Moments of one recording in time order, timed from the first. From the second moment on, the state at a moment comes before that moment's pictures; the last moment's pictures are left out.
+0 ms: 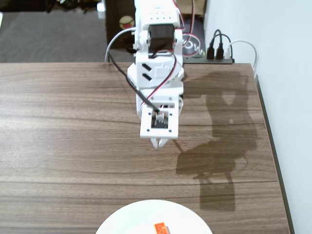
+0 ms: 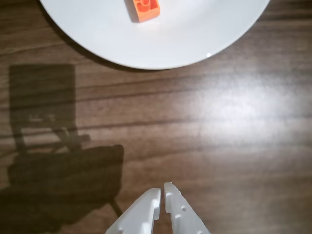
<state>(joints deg) -3.1 113.8 120.8 57.0 -84.0</state>
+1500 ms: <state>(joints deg) -1.8 184.9 167.4 69.1 -12.5</state>
